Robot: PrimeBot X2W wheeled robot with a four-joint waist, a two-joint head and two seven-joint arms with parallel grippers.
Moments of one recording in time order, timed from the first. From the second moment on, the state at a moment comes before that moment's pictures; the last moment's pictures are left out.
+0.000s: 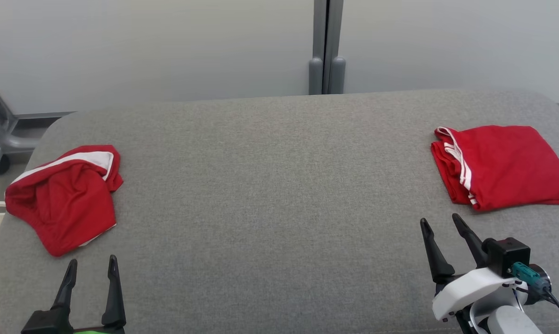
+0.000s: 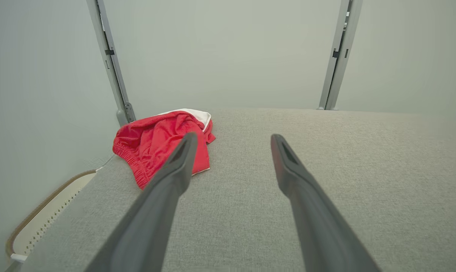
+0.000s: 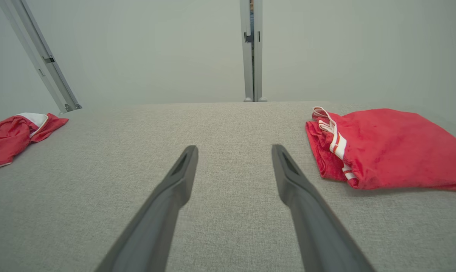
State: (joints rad) left arm 0.11 0.09 0.11 0.16 -0.14 -0.12 -0.26; right arm -0.09 -0.20 0.16 0.35 0.31 0.13 -0.26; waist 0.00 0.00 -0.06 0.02
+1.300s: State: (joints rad) left arm 0.15 0.15 0.11 0.14 -0.15 -0.09 -0.25; right arm -0.08 -0.15 0.20 0.35 0.31 0.13 -0.26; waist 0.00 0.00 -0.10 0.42
